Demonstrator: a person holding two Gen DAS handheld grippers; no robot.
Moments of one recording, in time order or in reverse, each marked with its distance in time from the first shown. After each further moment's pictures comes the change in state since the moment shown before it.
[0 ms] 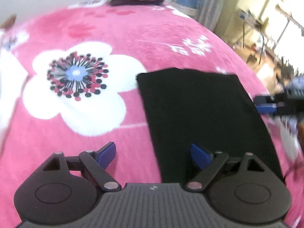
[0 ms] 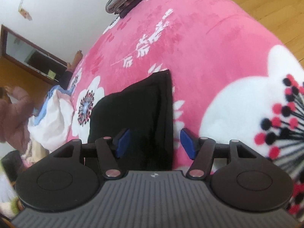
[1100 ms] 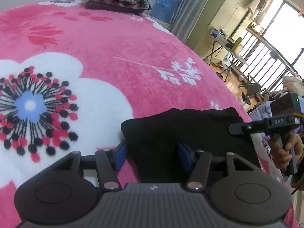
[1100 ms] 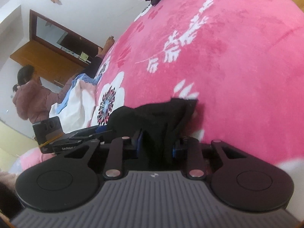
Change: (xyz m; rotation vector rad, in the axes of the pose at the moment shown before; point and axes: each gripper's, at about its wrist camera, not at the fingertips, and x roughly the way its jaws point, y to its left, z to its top) left arm 0.062 0.029 0.047 0.011 -0.114 -0.258; right arm 0.055 -0.013 0.046 -0.098 0.097 0.212
